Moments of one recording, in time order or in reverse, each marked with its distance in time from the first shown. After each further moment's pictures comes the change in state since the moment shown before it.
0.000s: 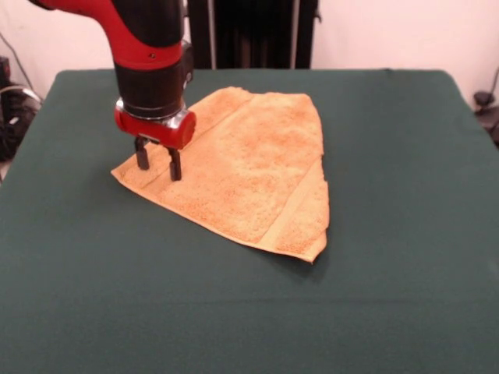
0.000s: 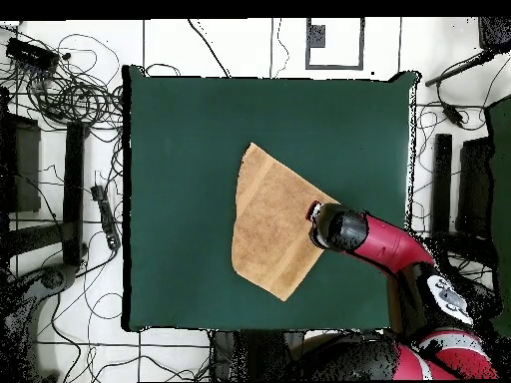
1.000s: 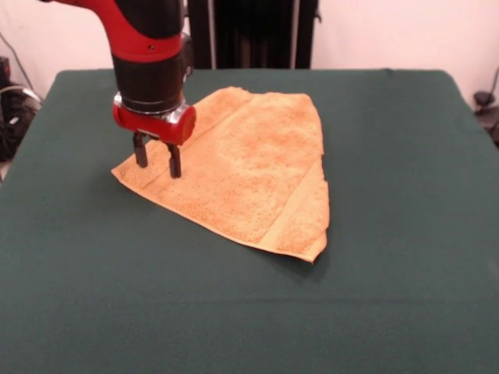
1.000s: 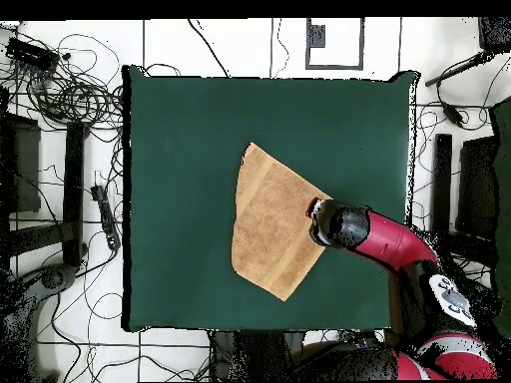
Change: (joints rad) arm 0.005 -0.028 0.007 -0.007 0.000 0.029 0.000
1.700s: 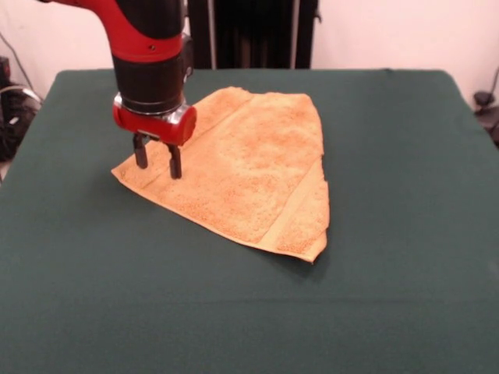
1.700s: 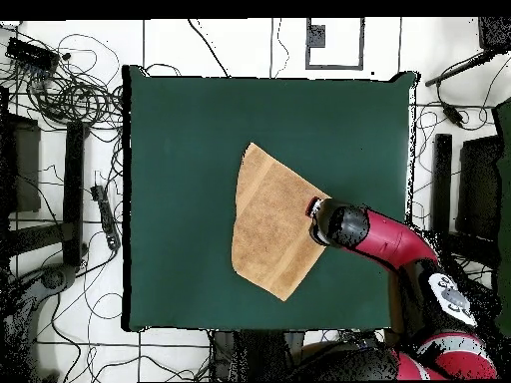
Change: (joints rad) arm -0.001 0.000 0.006 -0.004 -0.015 0.002 0.000
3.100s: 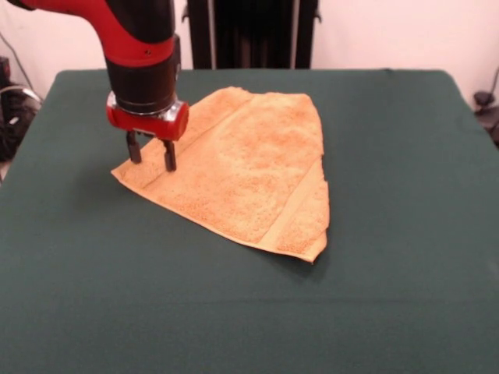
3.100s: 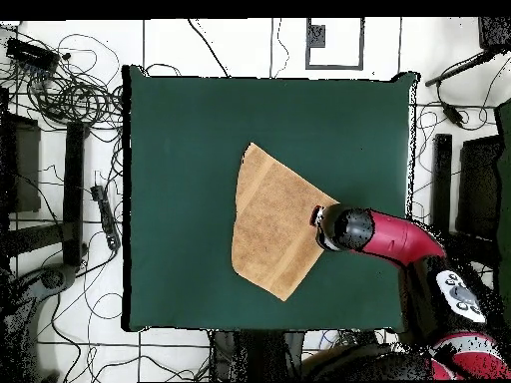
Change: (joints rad) arm -0.060 0.005 0.065 -0.029 -0.169 0.102 0.000
